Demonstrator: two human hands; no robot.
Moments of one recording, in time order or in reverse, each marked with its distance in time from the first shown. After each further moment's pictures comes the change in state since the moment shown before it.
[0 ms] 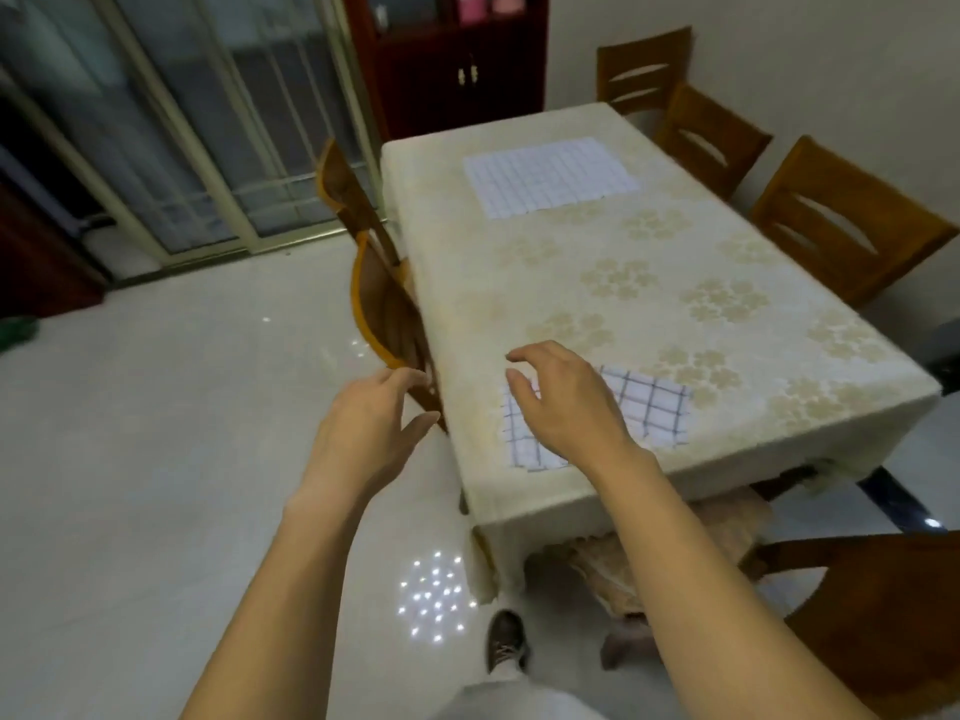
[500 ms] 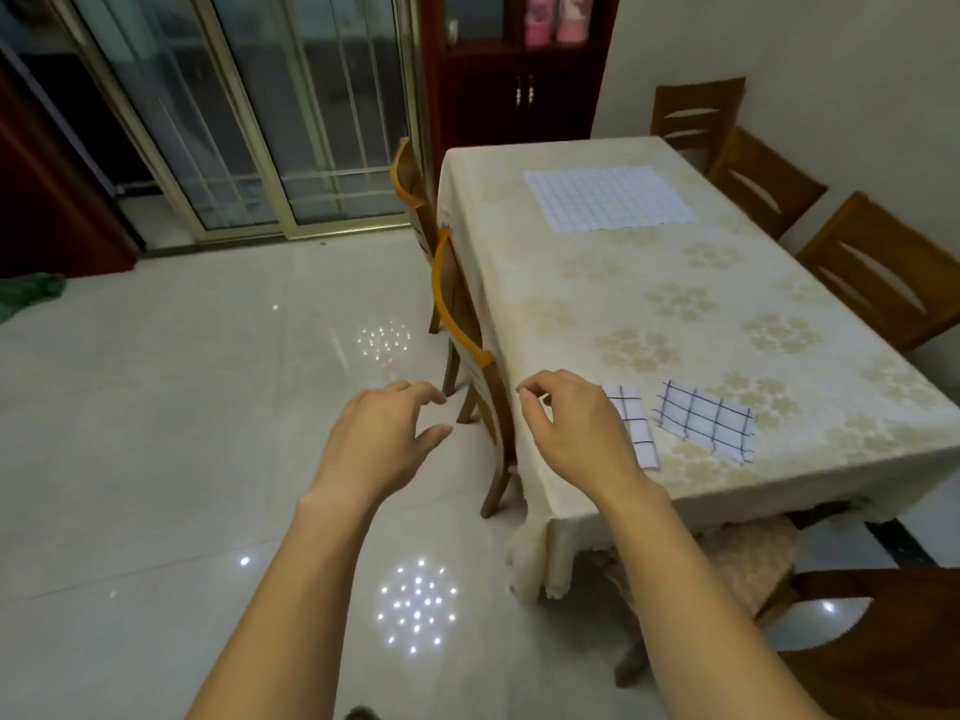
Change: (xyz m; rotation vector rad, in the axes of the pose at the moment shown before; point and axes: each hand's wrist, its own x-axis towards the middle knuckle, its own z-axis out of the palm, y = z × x) left_hand -0.058 -0.125 -0.045 -0.032 -0.058 -0.071; right_hand -0.020 -0.132 0.074 -0.007 -0.007 0.022
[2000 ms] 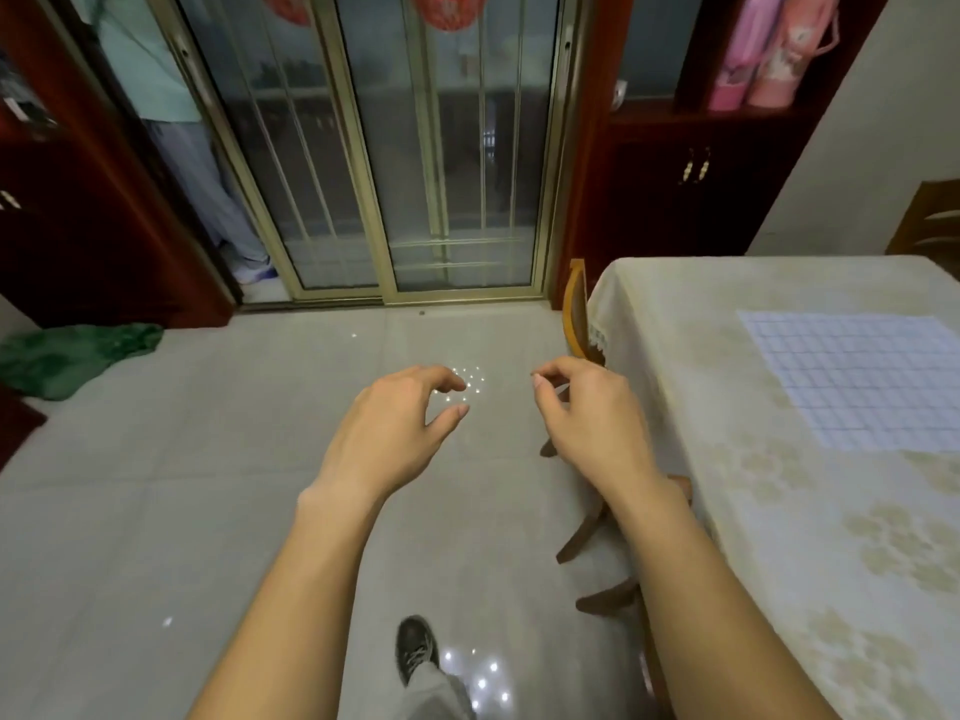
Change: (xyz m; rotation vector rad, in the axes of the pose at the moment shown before) left_hand 0.490 -0.343 -0.165 -0.122 0.169 -0.065; right_hand 0.599 -0.179 0.210 0.065 0.062 -0.130
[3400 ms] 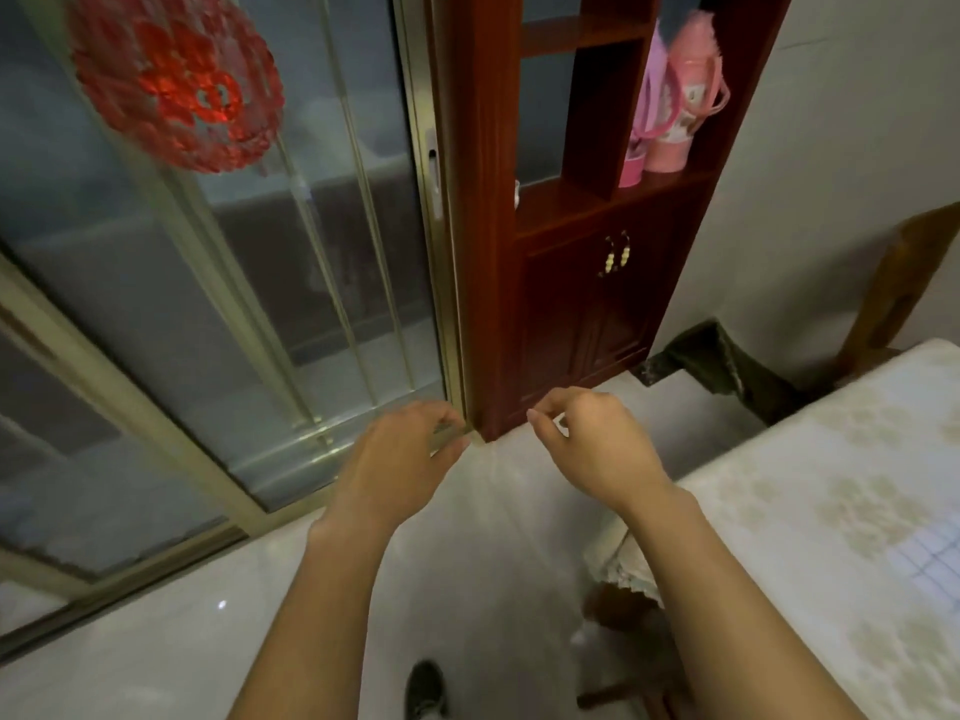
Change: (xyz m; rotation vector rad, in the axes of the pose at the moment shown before) left_hand 0.813 -0.117 0.043 -0.072 -0.244 0.339; right_hand 0.706 0.141 0.122 -0.220 0.030 0.377
